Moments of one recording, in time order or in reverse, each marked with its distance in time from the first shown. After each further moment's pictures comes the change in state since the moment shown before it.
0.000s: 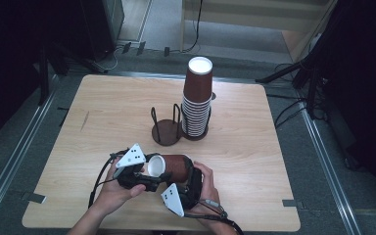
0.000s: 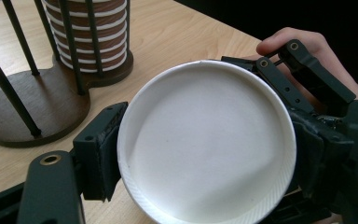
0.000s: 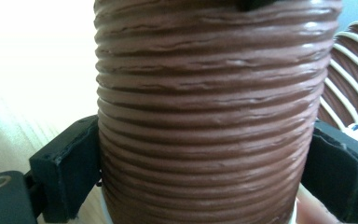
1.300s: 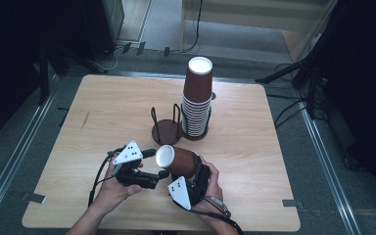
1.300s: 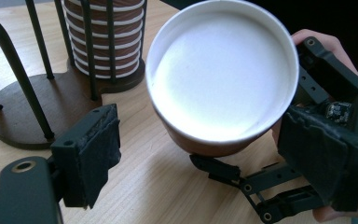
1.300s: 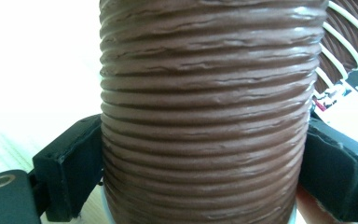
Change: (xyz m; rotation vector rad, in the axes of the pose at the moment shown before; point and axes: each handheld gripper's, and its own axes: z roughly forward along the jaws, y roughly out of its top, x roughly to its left) left arm 0.008 0.000 -0.002 -0.052 0.009 -0.032; right arm -0.015 -0.002 0.001 0.050 -0.072 0.120
